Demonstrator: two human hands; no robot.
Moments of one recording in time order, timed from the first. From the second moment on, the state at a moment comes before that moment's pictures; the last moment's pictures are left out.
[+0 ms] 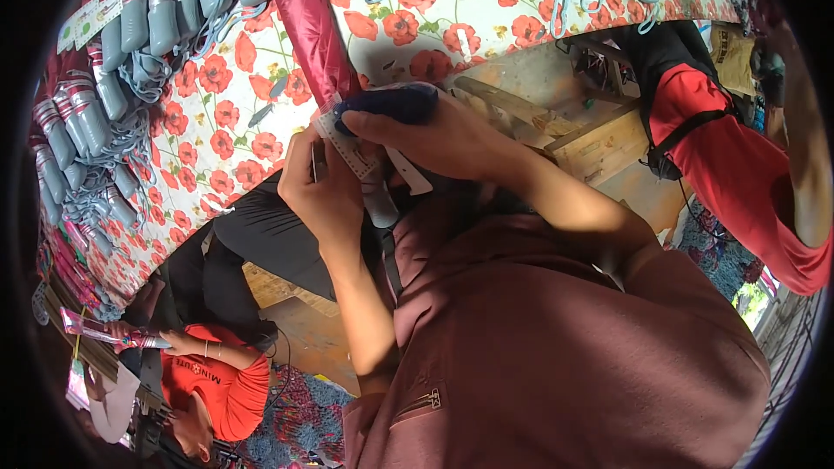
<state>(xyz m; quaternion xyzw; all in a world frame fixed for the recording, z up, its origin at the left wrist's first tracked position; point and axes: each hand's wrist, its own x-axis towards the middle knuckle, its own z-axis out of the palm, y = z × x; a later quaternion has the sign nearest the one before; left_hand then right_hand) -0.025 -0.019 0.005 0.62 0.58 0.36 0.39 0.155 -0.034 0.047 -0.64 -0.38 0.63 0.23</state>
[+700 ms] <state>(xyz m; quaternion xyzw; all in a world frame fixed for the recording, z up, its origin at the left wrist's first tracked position) -0.022 -0.026 0.004 0.49 0.65 0.40 0.42 0.162 -0.021 0.099 -0.63 -0.24 0.64 0.37</state>
